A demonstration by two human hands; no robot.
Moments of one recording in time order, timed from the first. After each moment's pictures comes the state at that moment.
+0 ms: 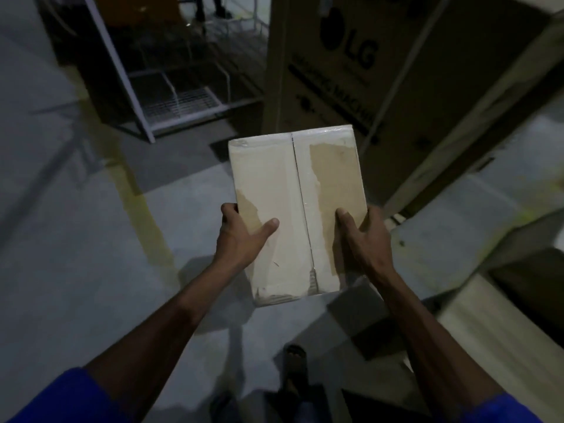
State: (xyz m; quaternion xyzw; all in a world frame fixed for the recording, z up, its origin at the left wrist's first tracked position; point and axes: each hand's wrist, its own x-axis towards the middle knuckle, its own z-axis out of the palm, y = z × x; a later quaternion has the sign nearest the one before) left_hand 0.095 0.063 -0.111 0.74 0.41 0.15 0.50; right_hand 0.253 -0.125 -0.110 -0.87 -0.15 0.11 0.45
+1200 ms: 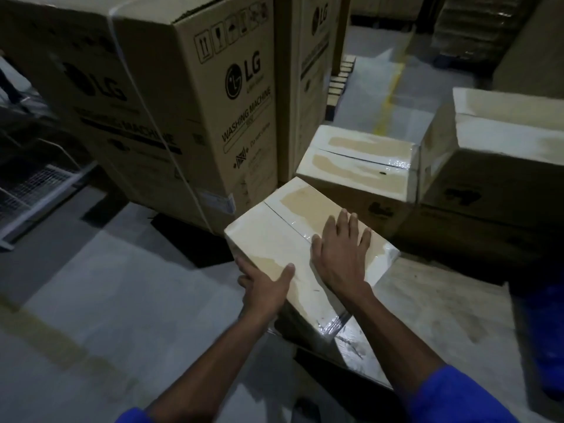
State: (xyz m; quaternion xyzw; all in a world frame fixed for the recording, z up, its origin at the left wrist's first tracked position) left_hand 0.195 -0.372 -0.093 0.79 0.34 -0.09 0.50; right_hand 0.276 -0.517 -0.104 -0.99 -0.02 -0.04 0.13
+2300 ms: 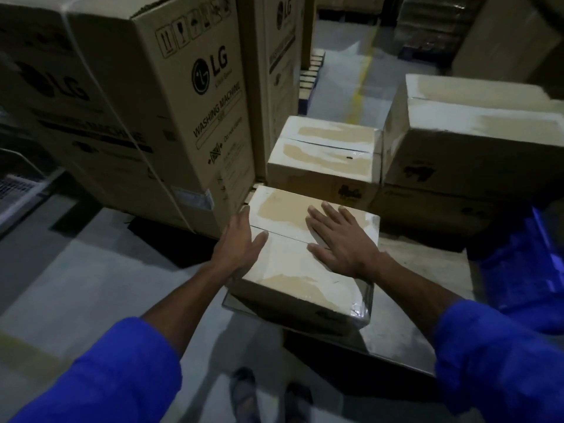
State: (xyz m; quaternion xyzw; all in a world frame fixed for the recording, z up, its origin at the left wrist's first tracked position) left_hand 0.242 -0.339 -0.070 0.95 0.03 -0.08 0.28; right_hand 0.268 -0.612 -0.092 -0.96 -0.29 0.03 0.03
